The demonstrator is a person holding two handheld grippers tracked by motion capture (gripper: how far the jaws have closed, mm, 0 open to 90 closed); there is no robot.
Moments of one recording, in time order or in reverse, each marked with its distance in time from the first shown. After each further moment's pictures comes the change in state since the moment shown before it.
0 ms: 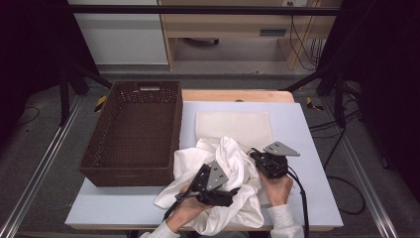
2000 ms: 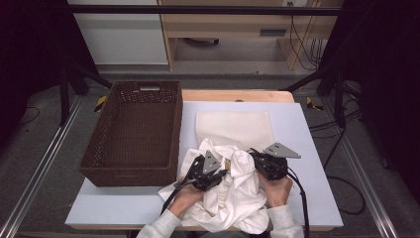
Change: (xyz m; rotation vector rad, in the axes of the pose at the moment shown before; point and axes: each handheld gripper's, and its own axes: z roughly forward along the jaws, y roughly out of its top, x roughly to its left) left arm 0.031 -0.024 0.035 0.040 0.039 -0.067; right arm 0.005 0.002 -0.005 -0.040 0.029 -0.007
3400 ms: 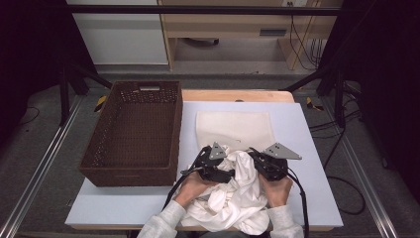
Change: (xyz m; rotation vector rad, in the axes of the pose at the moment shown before) left arm 0.020 0.008 0.043 0.111 -0.135 -0.032; right arm 0.002 0.002 -0.003 -0.033 0.013 -0.026
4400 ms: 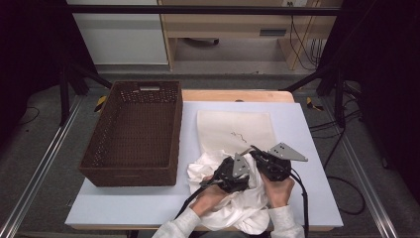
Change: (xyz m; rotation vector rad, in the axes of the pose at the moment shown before) left arm -0.054 0.015 0.007 -0.061 0.054 0.101; right arm -0.001 0.005 -0.011 -0.065 0.013 0.021
